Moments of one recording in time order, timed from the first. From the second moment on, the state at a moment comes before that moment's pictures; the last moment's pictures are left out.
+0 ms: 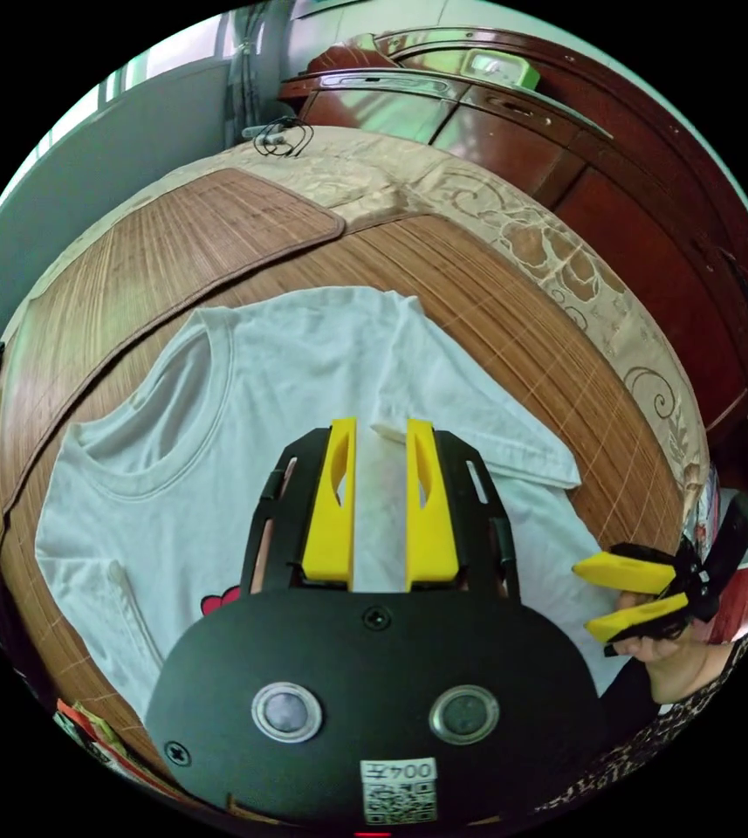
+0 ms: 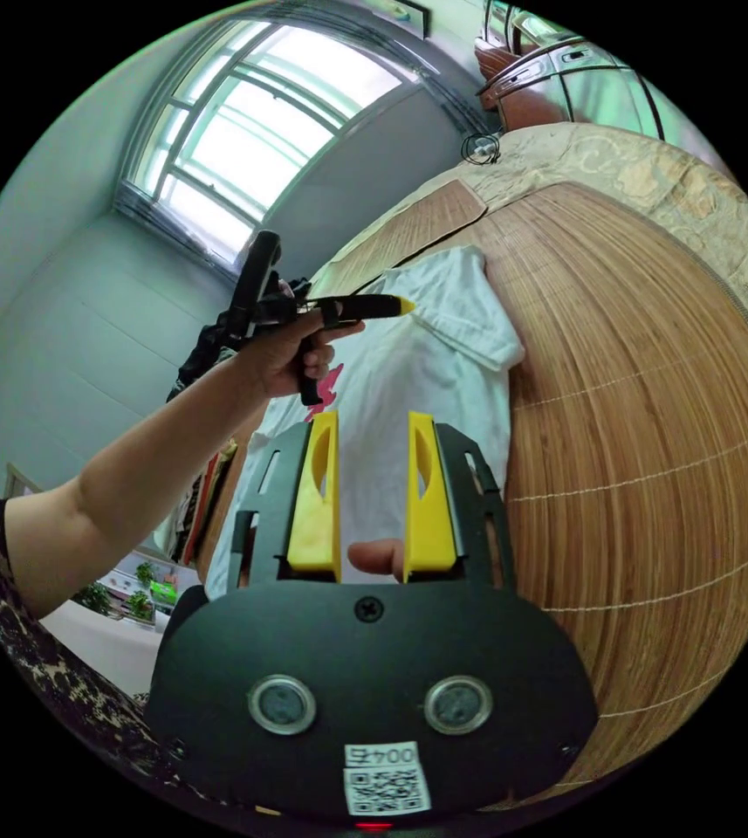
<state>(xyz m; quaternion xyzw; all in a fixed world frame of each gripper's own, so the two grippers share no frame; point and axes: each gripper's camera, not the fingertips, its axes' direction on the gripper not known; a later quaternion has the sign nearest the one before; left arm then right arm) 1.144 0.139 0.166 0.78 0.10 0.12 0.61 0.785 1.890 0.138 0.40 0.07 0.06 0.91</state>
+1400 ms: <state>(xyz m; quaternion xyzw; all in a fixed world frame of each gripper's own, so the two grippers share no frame) 1.058 0.283 0.061 0.81 0.10 0.17 0.56 0.744 1.869 0.096 0.36 0.06 0.13 0.92</state>
